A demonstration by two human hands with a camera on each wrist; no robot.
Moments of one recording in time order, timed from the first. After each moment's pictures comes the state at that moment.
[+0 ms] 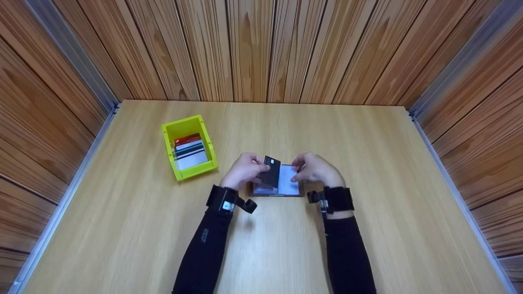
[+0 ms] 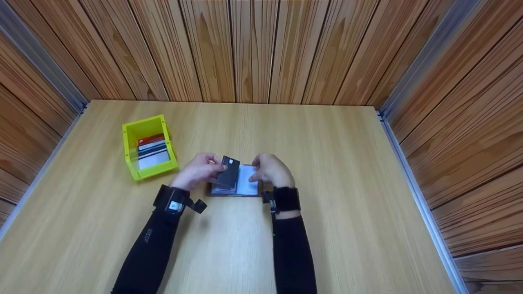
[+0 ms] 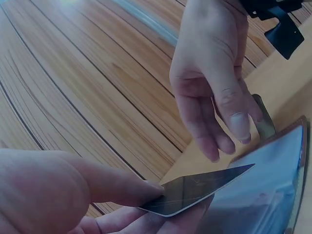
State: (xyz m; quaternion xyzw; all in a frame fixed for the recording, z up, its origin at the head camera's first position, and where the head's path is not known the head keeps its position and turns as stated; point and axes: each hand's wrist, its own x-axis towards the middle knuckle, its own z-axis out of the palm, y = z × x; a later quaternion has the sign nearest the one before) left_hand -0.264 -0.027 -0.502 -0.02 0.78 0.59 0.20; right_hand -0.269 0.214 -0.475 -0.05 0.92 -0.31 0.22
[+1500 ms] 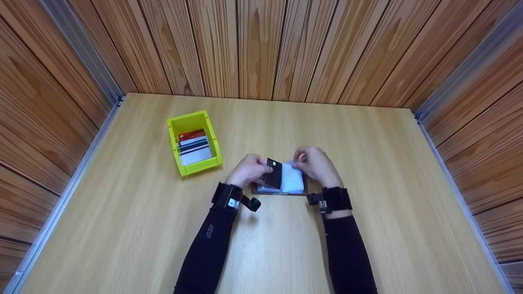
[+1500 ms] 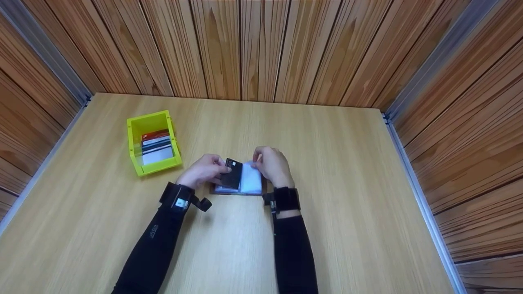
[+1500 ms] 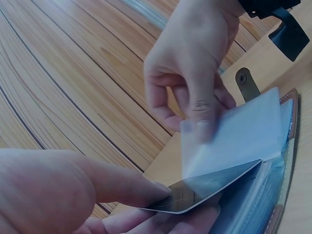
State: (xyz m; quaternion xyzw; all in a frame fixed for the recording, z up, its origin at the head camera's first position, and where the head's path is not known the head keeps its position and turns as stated) left_hand -0.266 -0.026 -0.516 -0.05 0.75 0.61 0.24; right_hand -0.278 0.208 -0.497 -0.09 0.94 -0.31 0.08
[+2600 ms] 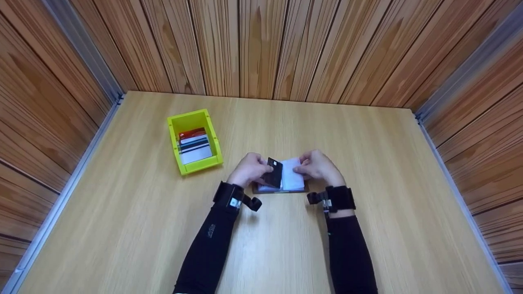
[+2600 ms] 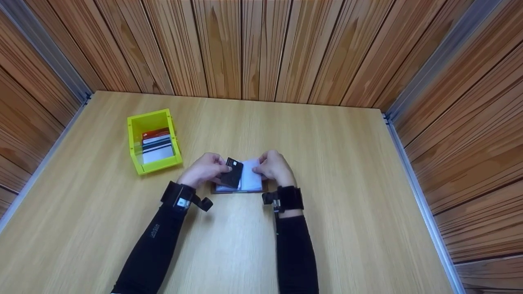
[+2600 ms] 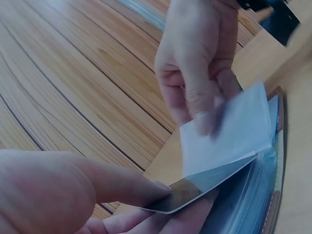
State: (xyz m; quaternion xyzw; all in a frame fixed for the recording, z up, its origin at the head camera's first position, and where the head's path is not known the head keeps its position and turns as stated) left_hand -0.265 -0.025 -0.515 -0.04 0.79 0.57 0.20; right_hand -0.281 0.213 -0.496 0.00 0.90 -0.39 0.20
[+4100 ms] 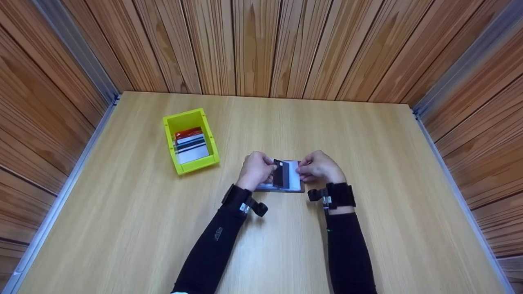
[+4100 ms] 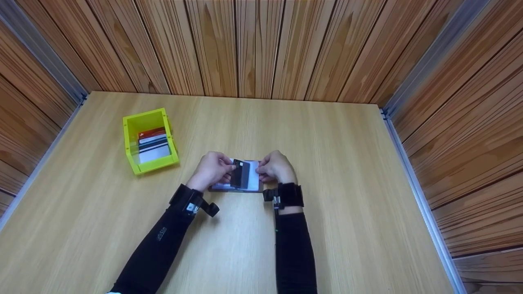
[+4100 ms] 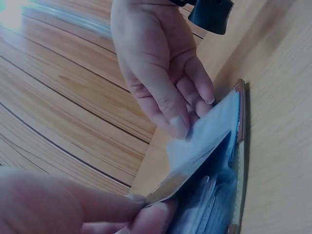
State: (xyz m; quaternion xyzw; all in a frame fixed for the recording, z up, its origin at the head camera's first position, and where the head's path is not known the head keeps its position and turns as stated) left_hand -0.258 0.008 -0.514 -0.05 0.83 0.53 0.14; right_hand -0.277 0.226 -0.497 0.05 0.87 -0.42 0.26
